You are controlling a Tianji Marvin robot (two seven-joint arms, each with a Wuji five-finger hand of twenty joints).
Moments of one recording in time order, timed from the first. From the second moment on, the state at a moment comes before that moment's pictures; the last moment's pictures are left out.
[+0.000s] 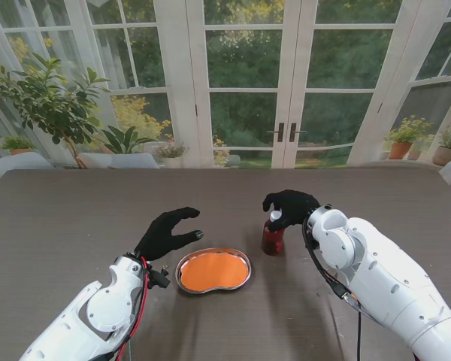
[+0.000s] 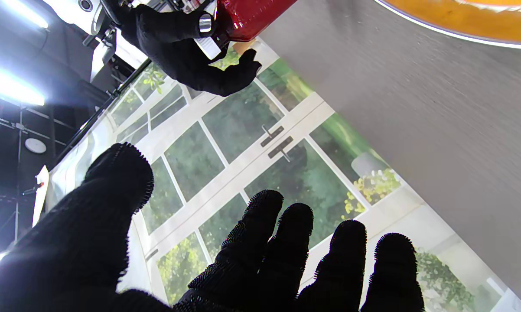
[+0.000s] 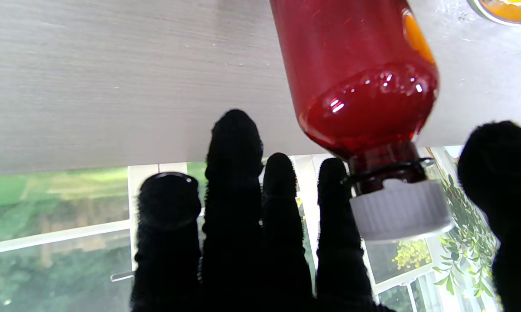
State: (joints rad) left arm 1.50 -1.18 -1.14 -1.39 0.29 -0.41 0.21; right arm -1.09 -1.08 0.93 -1.21 -0.74 -0.08 0.09; left_hand 0.55 -0.48 0.62 -0.15 0.72 0.39 0.15 0.27 0.66 0.33 0.08 0.23 0.37 0.40 0.14 0.33 0.16 0.37 0.22 0.53; right_hand 0.09 -0.81 1.20 -0.24 0.46 -0.13 0.73 0.46 0.63 0.00 0.68 0.64 1.06 0.03 0.91 0.75 0.69 0.17 1.44 0.94
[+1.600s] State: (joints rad) left arm 1.55 -1.19 -1.20 -1.47 0.22 -0.43 0.24; right arm -1.53 -1.19 1.26 -1.55 -0.29 -0.25 -0.23; left_hand 0.55 -0.46 0.61 -0.15 0.66 0.39 0.13 0.27 0.63 0.33 0.07 0.23 0.35 0.40 0.13 0.33 0.14 0.36 0.21 0.52; right_hand 0.19 -0.80 1.16 -0.21 0.44 -0.10 0.66 0.38 0.61 0.00 0.49 0.41 0.80 0.11 0.28 0.38 0.42 0.23 0.89 0.63
